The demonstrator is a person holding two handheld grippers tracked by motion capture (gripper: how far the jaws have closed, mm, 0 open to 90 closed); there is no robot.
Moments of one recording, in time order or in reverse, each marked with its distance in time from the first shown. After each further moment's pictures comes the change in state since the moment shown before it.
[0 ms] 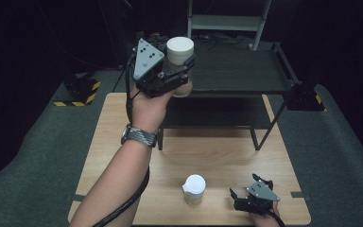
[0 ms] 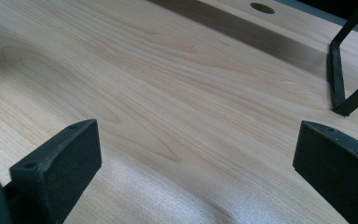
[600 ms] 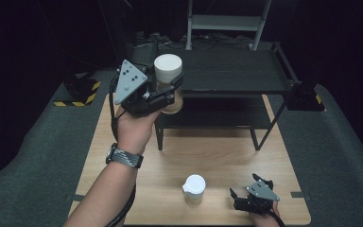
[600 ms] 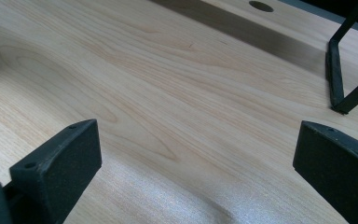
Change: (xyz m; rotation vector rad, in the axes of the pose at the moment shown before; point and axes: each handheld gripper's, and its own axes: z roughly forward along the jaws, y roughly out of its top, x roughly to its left) left arm 0.004 -0.014 -0.047 -0.014 -0.026 -0.011; right arm 0.001 0.001 0.001 0.007 -0.007 0.004
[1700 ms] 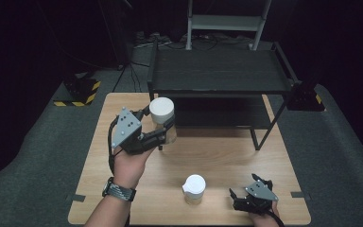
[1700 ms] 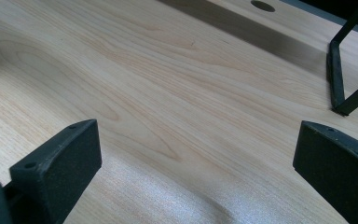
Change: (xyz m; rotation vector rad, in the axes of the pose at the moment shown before) left arm -0.008 -0.076 -0.050 0.073 -0.038 -0.048; right arm 0.002 0.002 0.001 0.008 -0.002 -0.023
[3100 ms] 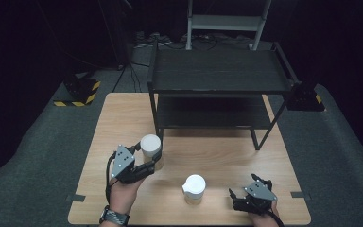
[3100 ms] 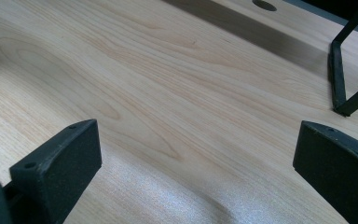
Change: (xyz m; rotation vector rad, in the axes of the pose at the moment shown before) left arm 0.001 -0.099 -0.037 0.142 0.045 -0.073; right arm 0.001 0.001 0.001 0.006 0.000 -0.007
